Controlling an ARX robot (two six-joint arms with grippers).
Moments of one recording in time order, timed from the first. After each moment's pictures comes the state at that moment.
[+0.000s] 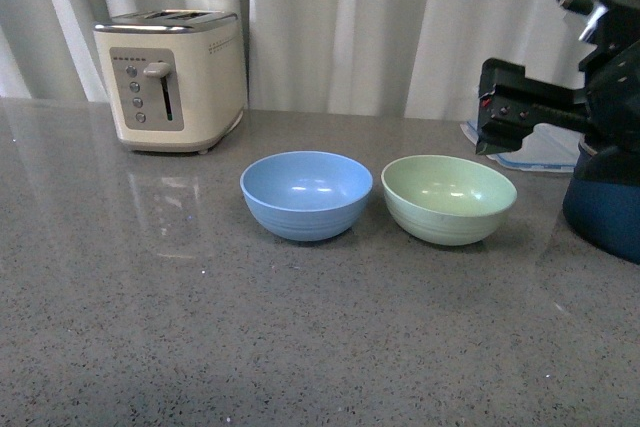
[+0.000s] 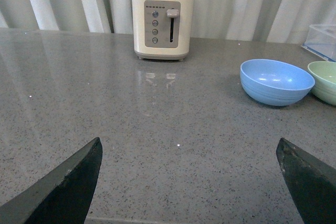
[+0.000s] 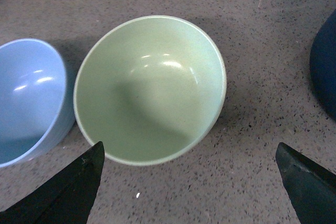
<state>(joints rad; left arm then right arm) 0.00 0.00 0.02 0.00 0.00 -0.01 0.20 1.69 1.17 -0.18 0.03 0.33</state>
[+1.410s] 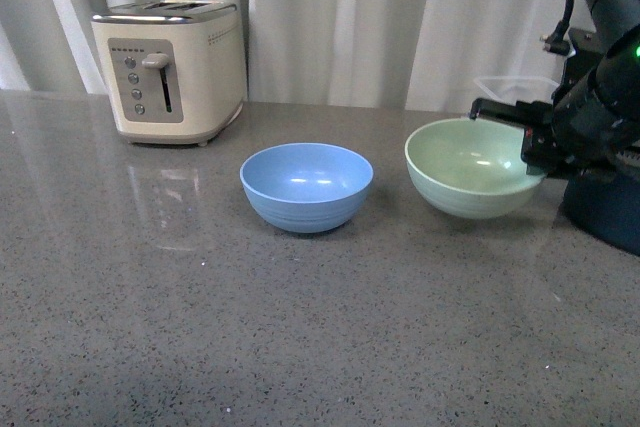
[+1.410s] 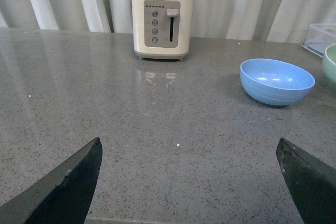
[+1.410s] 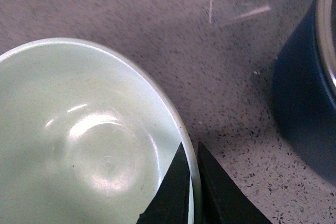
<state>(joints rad) 0.00 0.00 0.02 0.00 0.00 -0.01 0.16 1.92 1.38 -0.20 0.14 0.40</state>
